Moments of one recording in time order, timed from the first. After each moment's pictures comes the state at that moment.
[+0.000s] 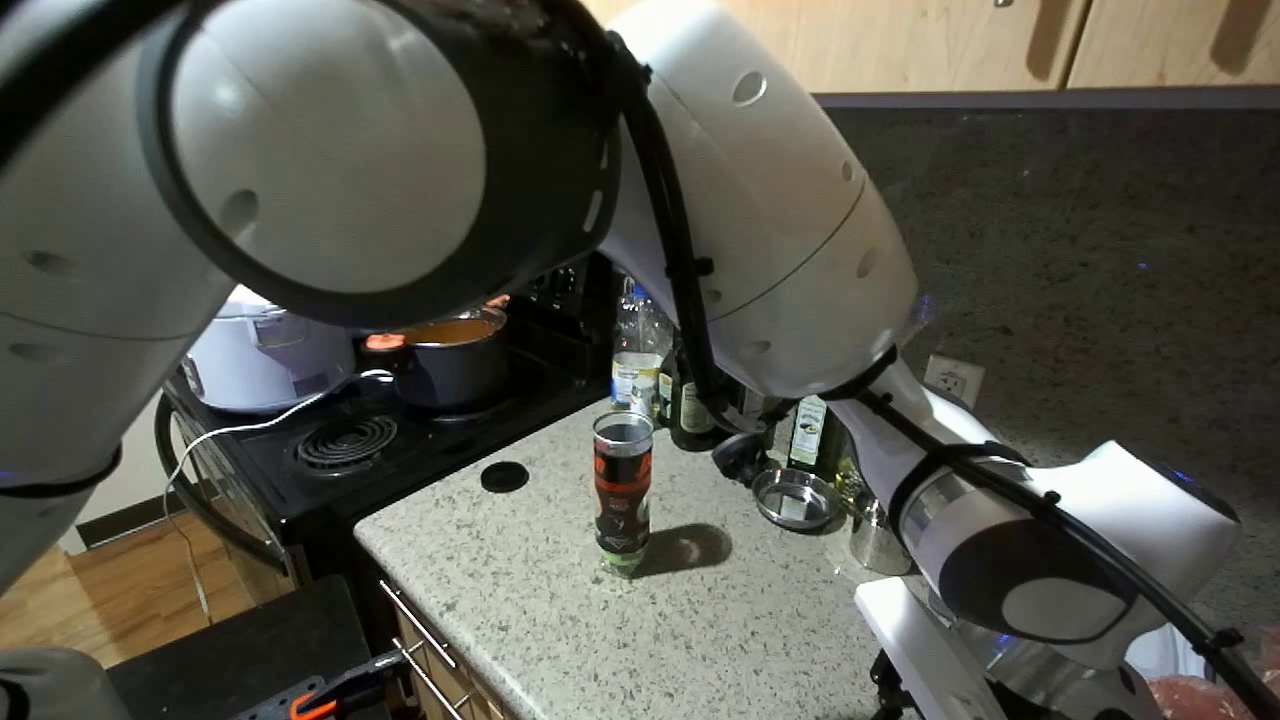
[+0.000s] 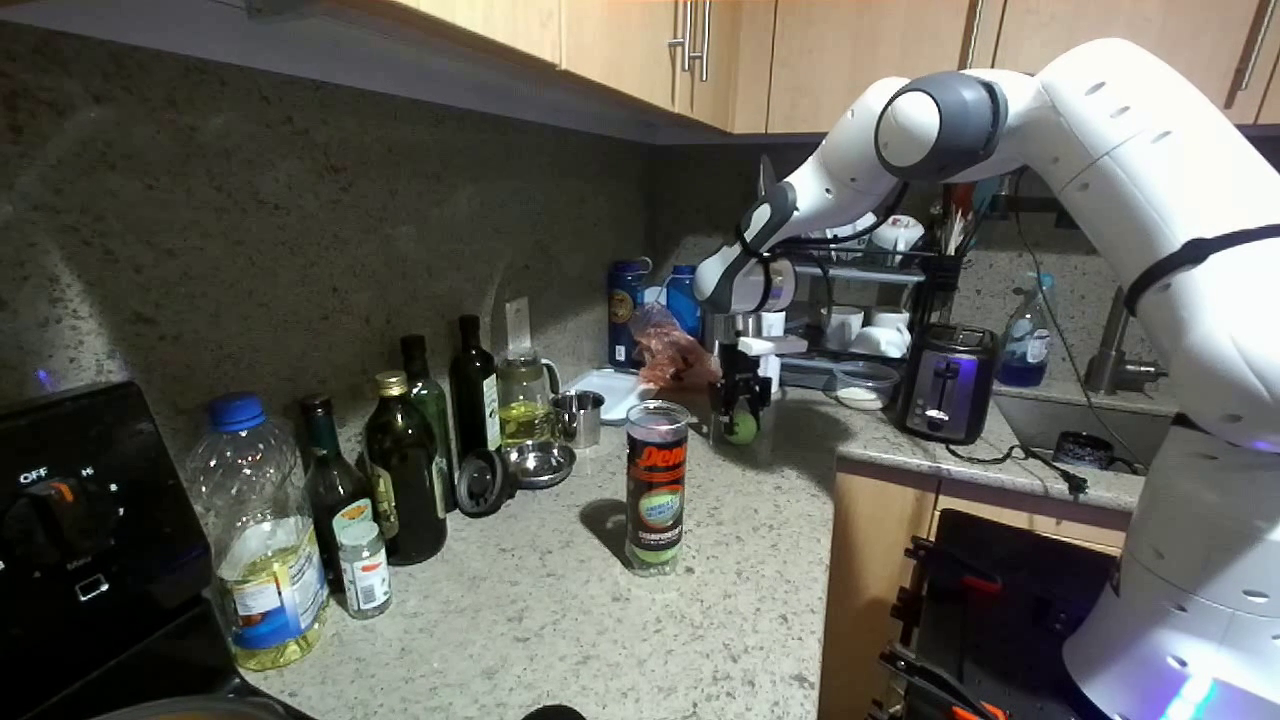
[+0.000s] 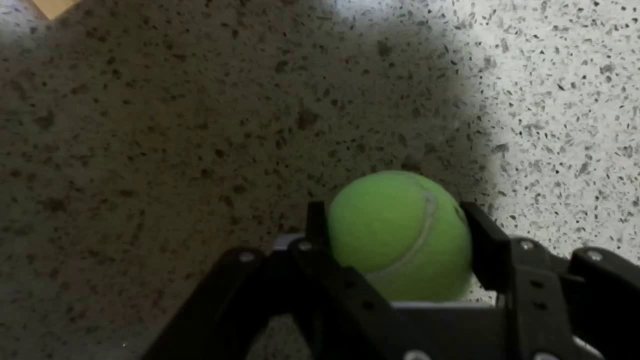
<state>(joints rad) -0.43 0.74 -0.14 -1.65 0.19 2.13 -0.19</state>
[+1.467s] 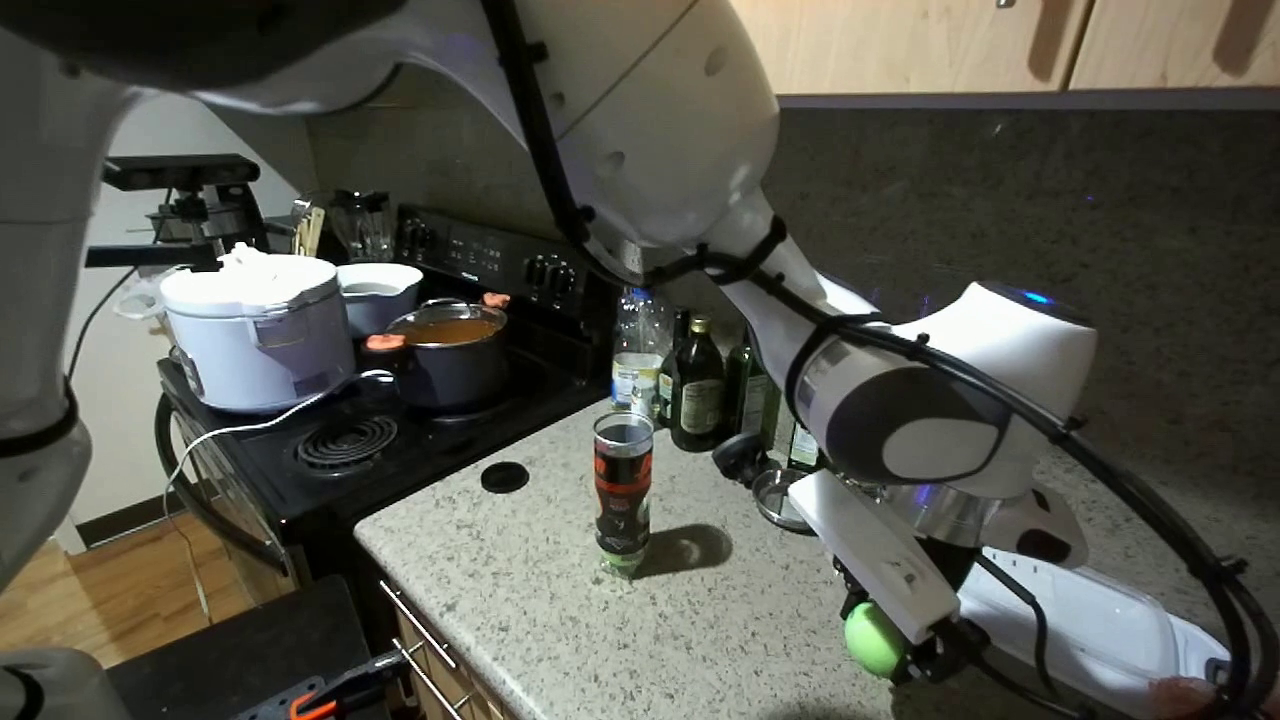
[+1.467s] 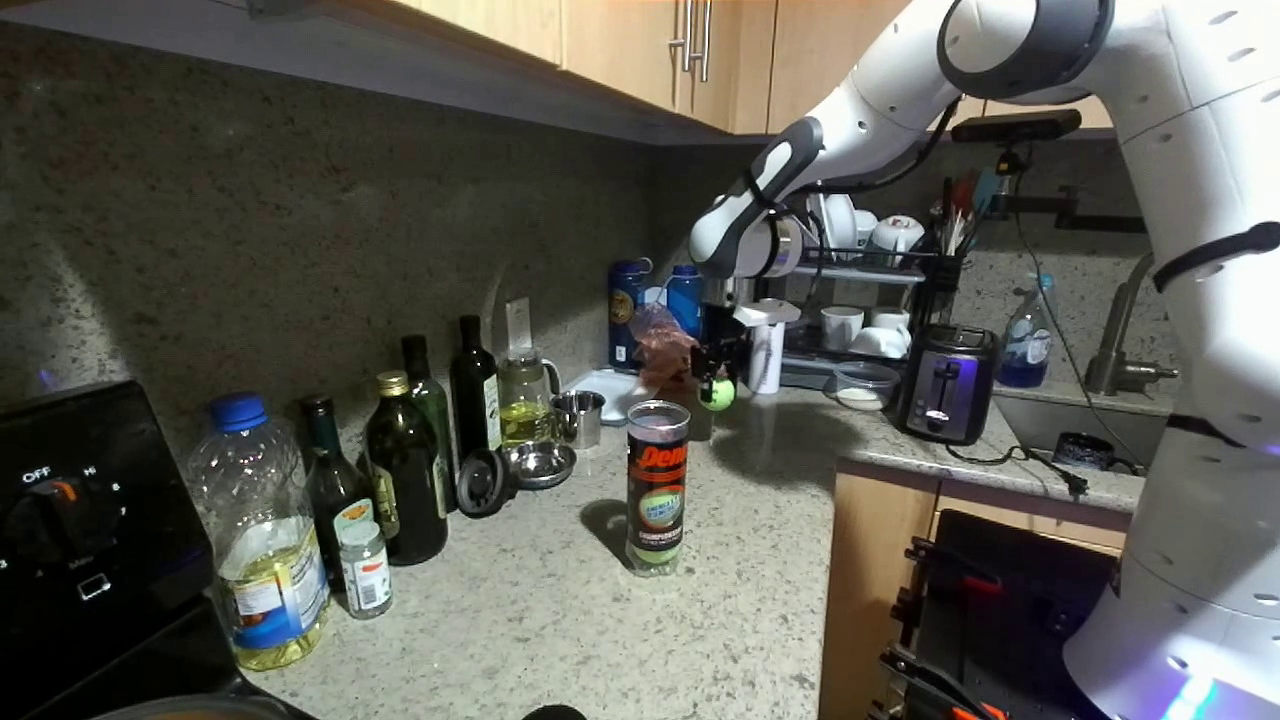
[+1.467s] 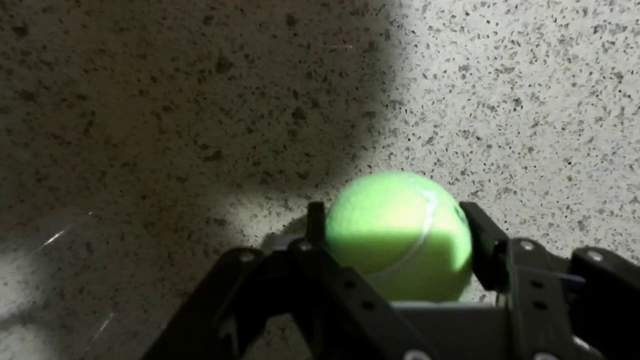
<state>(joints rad) -0.31 0.45 -0.13 -1.93 0.17 2.35 -0.26</state>
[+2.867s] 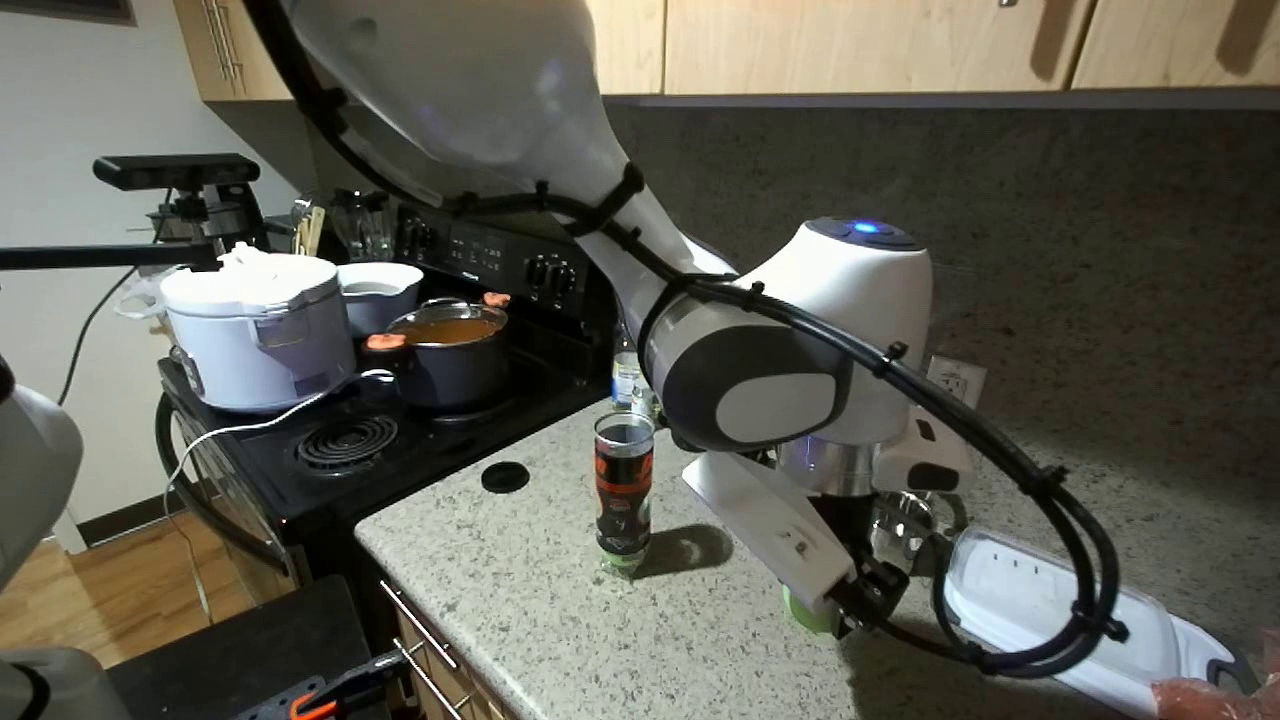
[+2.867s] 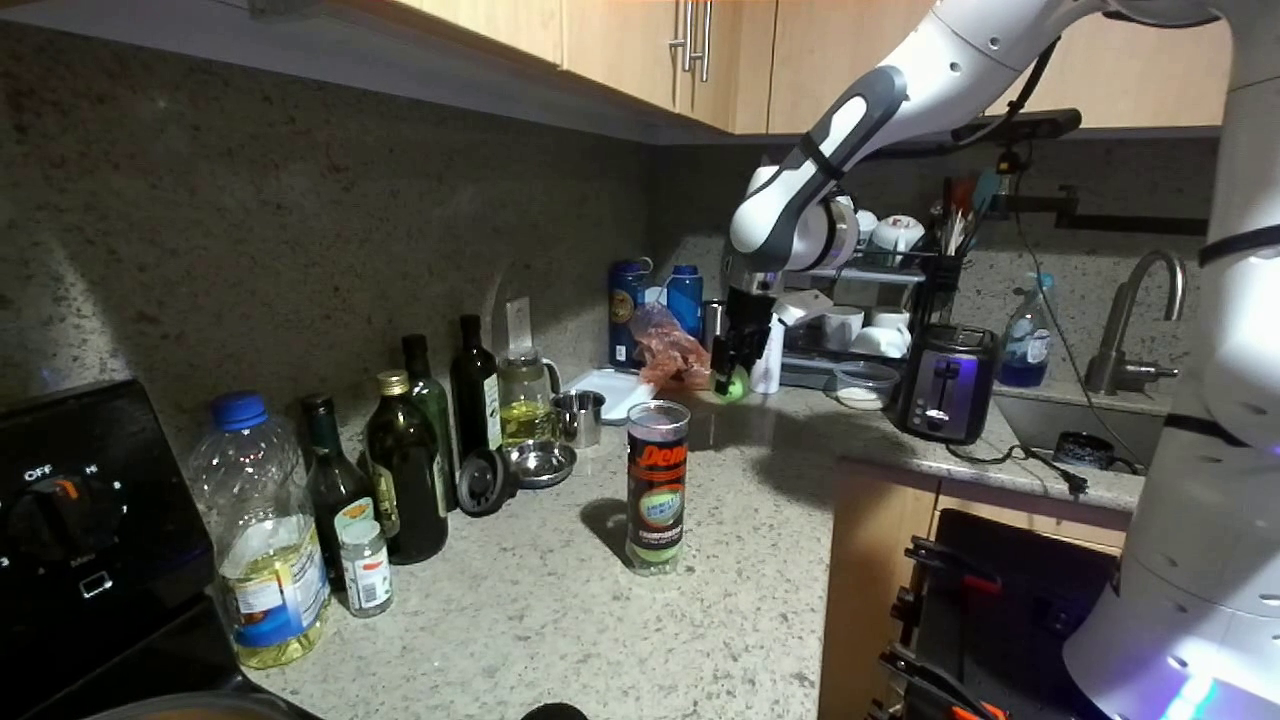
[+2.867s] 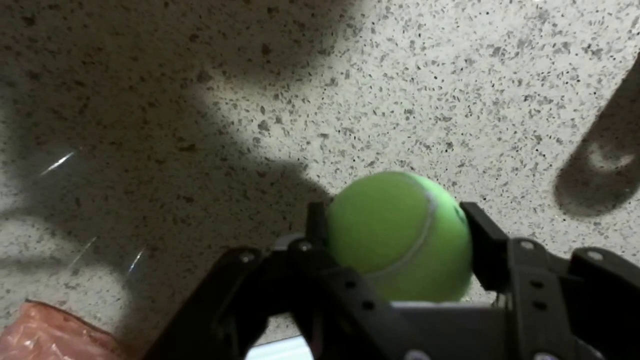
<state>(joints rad) -0.26 0.14 -0.12 -2.31 0.13 2.61 -0.35</state>
